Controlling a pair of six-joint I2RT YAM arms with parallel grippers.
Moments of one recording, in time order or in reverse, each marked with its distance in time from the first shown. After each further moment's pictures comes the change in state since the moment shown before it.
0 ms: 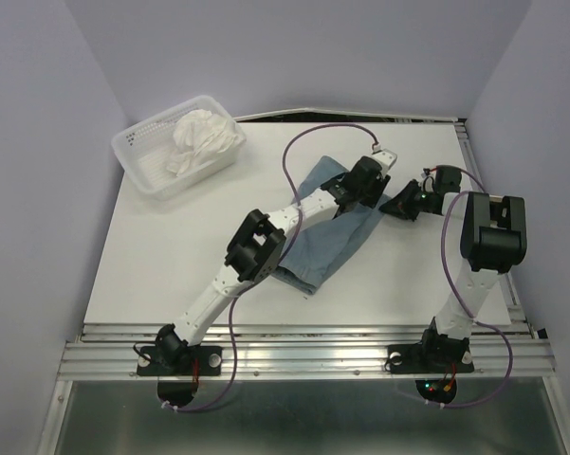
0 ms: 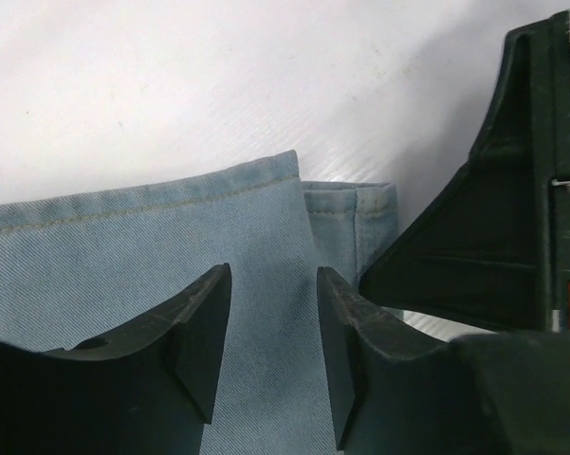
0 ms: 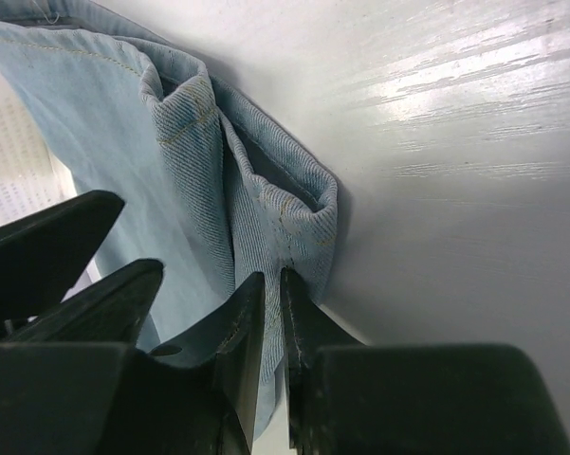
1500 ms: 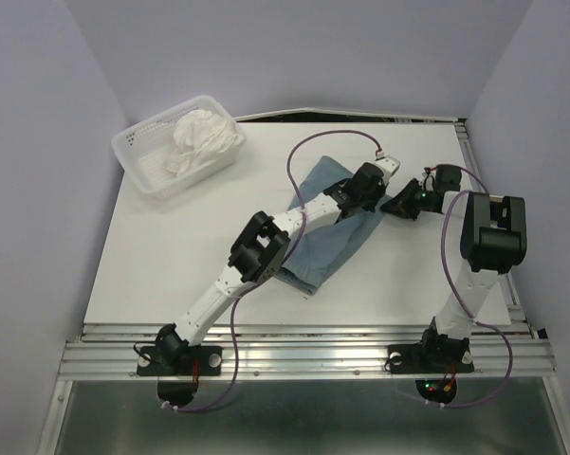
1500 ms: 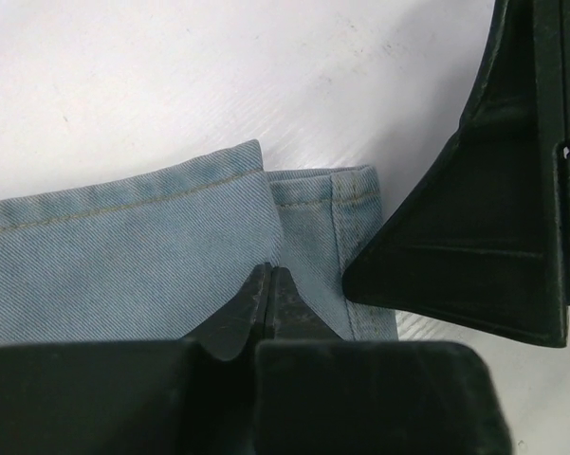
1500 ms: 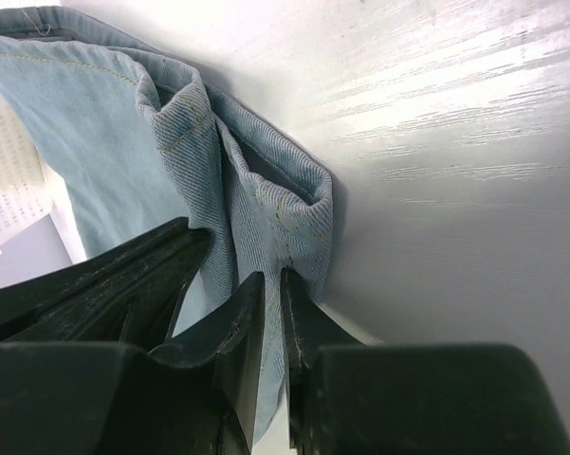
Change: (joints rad) left arm -0.010 0.052 0.000 0.048 0.029 0.010; right arm 0.002 -0.005 0.014 -0.026 0.032 0.003
